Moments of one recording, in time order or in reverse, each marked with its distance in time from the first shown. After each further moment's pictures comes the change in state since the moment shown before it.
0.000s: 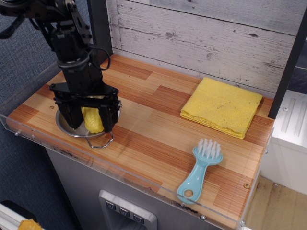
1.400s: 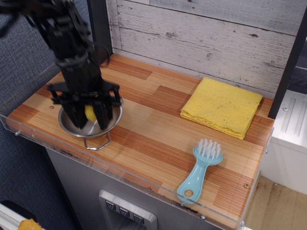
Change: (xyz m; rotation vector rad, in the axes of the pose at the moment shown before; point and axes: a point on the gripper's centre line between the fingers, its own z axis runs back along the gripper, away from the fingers) arm -0.006 -0.005 0.021 -0.020 -0.057 0.091
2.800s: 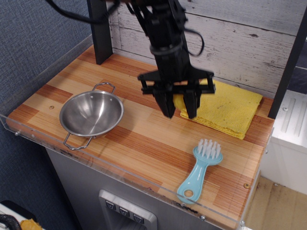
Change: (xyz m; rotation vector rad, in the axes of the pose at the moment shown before) arm 0.036 -0.125 -0.024 -0.109 -0.025 -0.098
